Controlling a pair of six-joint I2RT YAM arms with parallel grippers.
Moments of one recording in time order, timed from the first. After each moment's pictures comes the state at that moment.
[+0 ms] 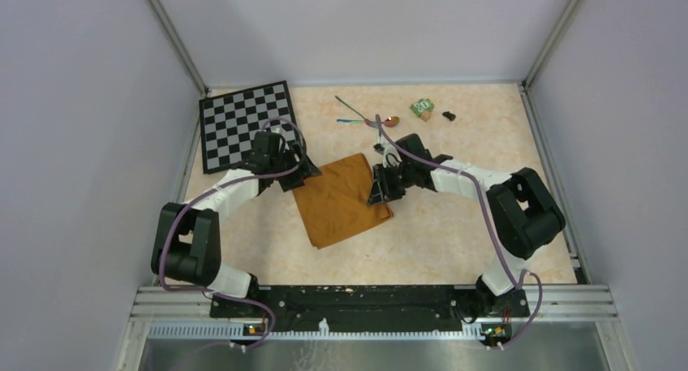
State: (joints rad) left arm -0.23 1.46 0.85 -0.20 0.30 -0.70; right arm 0.56 1.71 1.04 -0.24 -0.54 0.35
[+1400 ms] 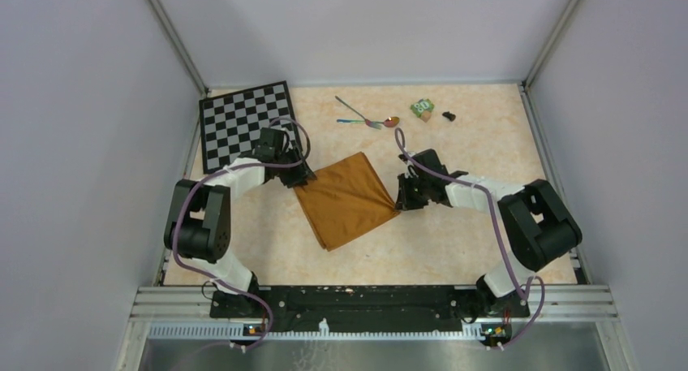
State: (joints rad) left arm -0.20 1.64 0.95 -0.24 0.30 -0.63; right arm 0.50 1.59 0.78 -0.16 -0.25 0.35
